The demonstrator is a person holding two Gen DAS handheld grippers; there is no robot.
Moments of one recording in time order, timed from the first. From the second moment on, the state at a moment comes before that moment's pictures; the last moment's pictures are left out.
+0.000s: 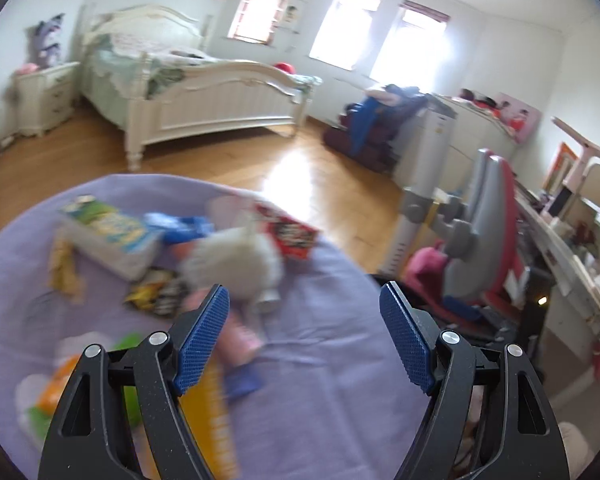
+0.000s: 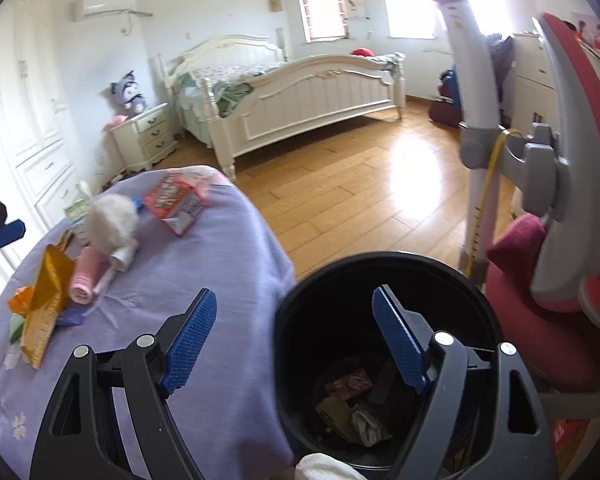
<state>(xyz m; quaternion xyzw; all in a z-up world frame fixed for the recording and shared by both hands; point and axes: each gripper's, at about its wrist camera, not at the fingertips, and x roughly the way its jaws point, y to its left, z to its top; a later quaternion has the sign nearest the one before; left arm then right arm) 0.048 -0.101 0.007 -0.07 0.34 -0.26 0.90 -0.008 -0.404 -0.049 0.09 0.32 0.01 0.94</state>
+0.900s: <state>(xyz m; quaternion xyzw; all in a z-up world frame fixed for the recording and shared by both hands) 0.070 0.024 -0.070 -0.04 0.44 -0.18 0.88 0.088 -0.246 -0.008 0.00 0.35 0.16 0.92</state>
